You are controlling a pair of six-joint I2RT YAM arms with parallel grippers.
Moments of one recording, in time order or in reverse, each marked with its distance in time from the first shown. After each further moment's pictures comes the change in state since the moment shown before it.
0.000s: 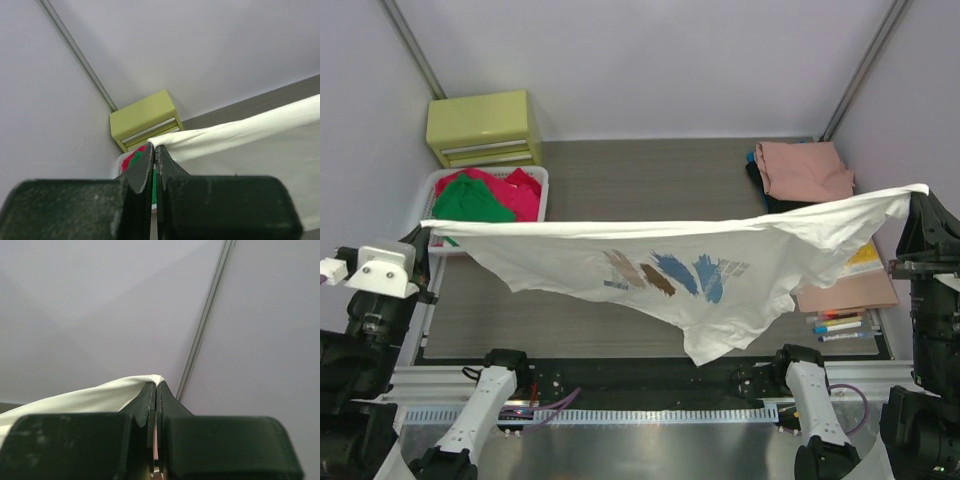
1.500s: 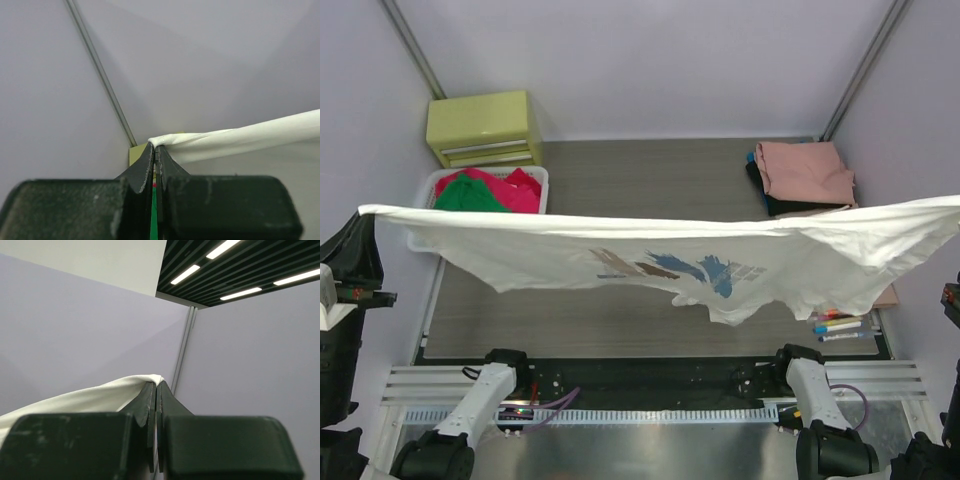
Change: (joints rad) left arm -0.007 0.135 0.359 0.005 -0.060 -0.027; right arm -0.037 0.122 0.406 0.051 0.027 0.014
